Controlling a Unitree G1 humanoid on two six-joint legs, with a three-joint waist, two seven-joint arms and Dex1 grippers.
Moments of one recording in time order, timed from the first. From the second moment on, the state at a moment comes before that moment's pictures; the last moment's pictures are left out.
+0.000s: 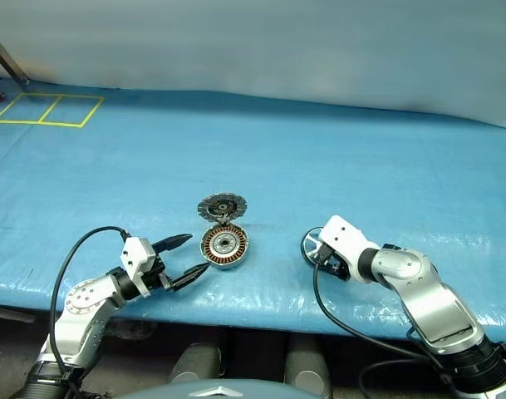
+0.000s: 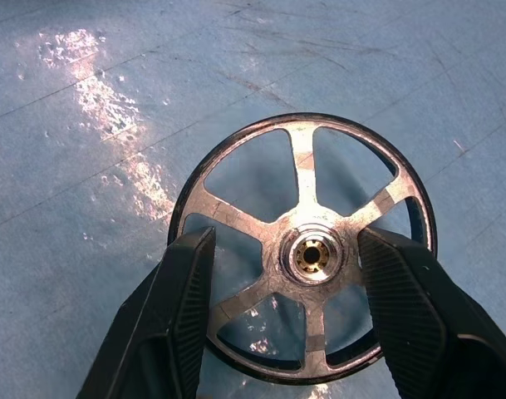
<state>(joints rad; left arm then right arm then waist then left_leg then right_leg) 0.08 0.47 -0.01 -0.01 -0.32 -0.03 -0.89 -0.07 -0.78 0.15 -0.51 0.15 0.82 0.67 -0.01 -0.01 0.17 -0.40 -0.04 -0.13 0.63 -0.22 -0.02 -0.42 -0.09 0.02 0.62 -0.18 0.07</state>
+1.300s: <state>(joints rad) 0.11 0.50 0.02 -0.03 -0.36 -0.01 -0.92 -0.26 -0.51 0.28 -0.55 0.34 0.81 0.65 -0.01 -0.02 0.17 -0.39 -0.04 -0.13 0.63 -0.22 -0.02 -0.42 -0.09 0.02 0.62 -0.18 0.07</state>
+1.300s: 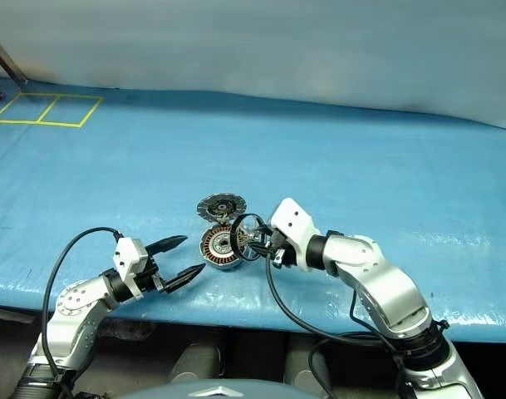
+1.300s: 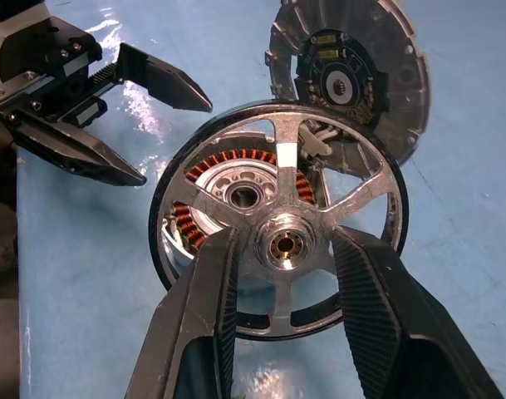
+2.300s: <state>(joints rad) 0.12 0.50 0.02 -0.04 -0.35 0.00 -0.91 -0.37 -0.41 0.39 -0.40 0.27 0.73 0.68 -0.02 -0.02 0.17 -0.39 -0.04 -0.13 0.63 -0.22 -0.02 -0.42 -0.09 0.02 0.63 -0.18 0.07</state>
